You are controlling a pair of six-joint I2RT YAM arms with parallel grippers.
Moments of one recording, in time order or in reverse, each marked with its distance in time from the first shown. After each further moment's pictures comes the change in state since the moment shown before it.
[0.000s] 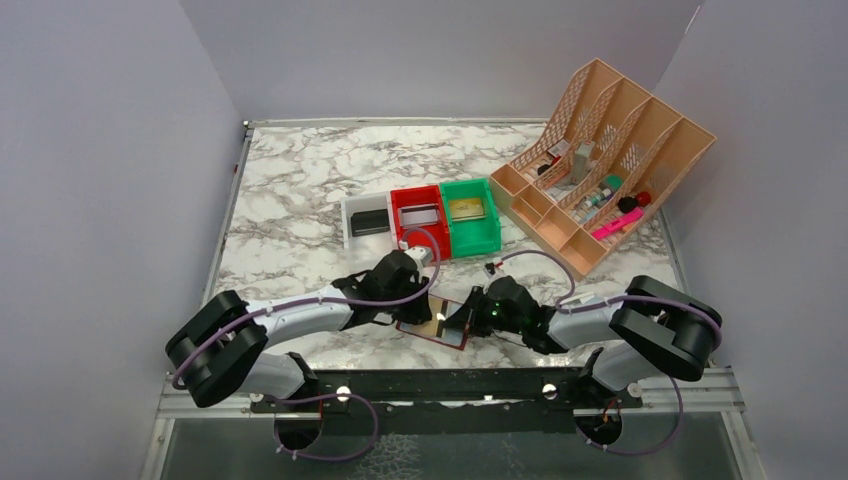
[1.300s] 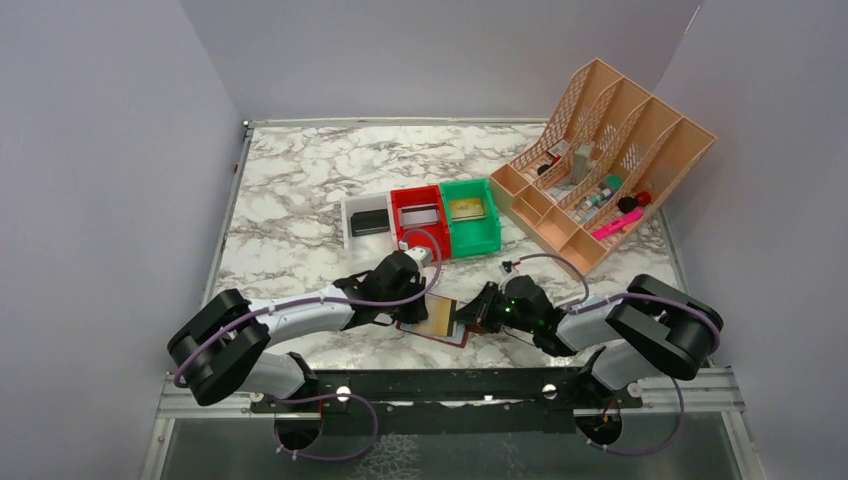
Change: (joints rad) left arm -0.009 0.015 0.001 -0.003 -0.036 0.007; right arm -0.098 -0.008 -0.101 0.169 -0.048 0.069
